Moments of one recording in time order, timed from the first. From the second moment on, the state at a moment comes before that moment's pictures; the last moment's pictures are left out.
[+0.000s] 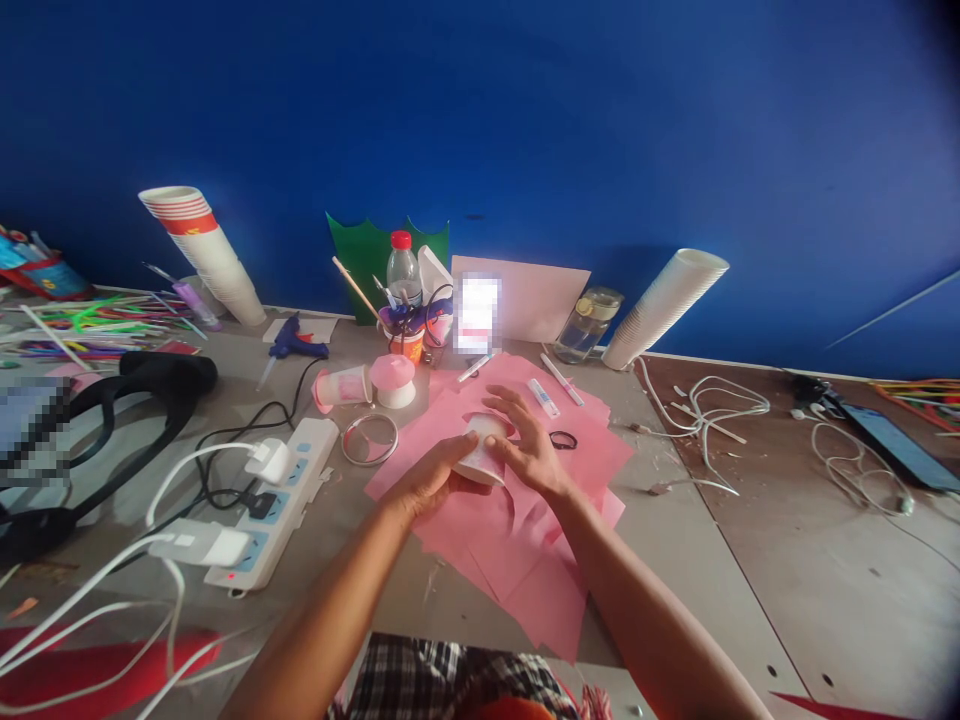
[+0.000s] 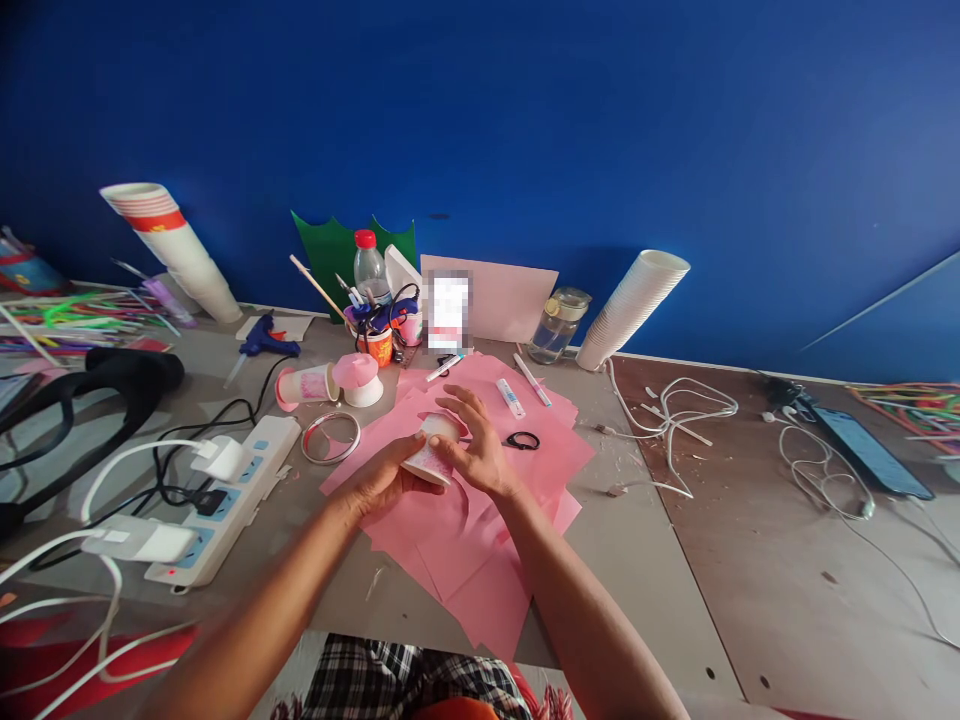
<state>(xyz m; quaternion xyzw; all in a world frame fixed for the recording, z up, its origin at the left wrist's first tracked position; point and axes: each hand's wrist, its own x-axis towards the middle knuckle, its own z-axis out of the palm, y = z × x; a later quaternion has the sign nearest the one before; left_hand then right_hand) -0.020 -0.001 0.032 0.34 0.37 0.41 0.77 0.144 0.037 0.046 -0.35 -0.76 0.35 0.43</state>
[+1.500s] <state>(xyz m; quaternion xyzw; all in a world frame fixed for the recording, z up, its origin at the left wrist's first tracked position) -0.020 -0.002 0.032 0.37 0.36 0.42 0.75 0.141 0.034 0.046 -0.35 -0.79 0.27 0.42</state>
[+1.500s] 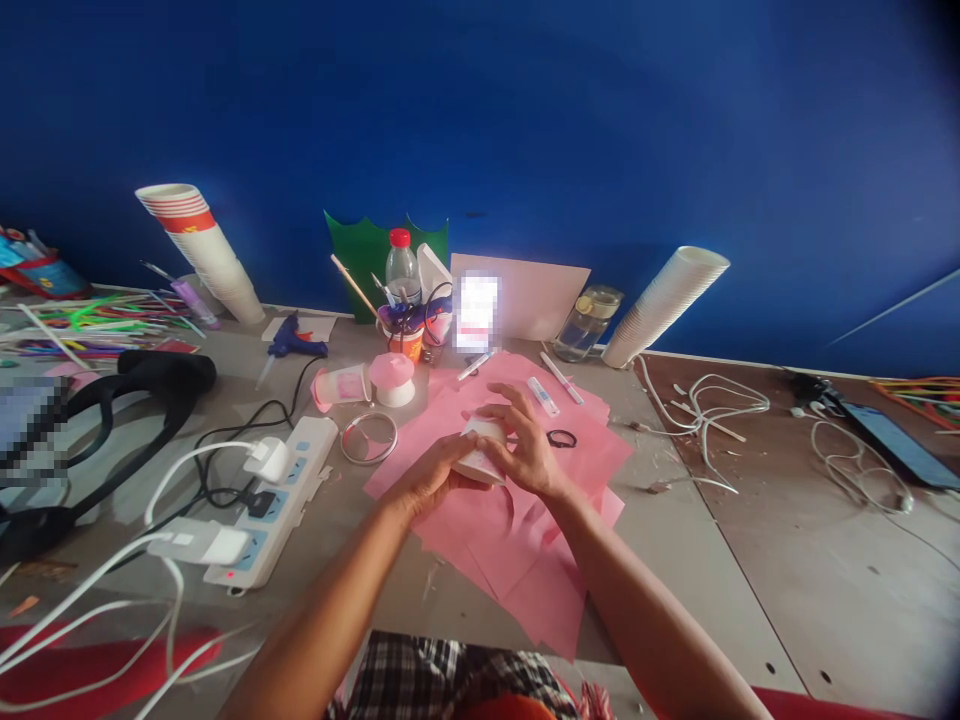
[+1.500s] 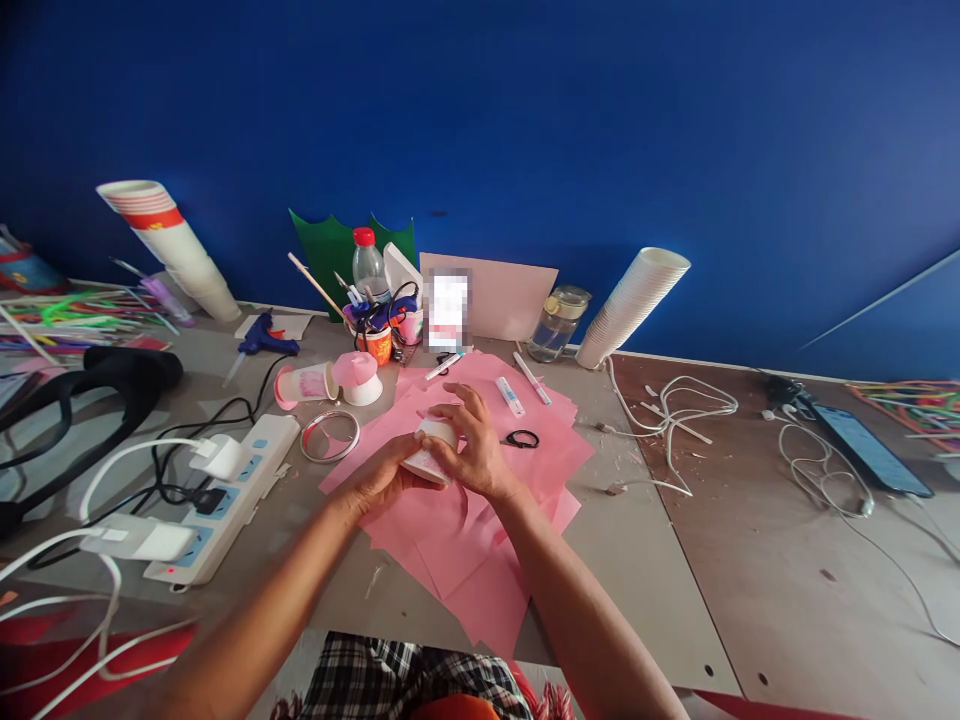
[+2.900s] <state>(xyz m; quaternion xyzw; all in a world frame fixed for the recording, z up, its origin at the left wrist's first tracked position) -0.025 -0.002 0.043 0.26 0.22 0.48 0.80 0.142 0.036 0.040 -0.33 -0.72 0.31 0.52</state>
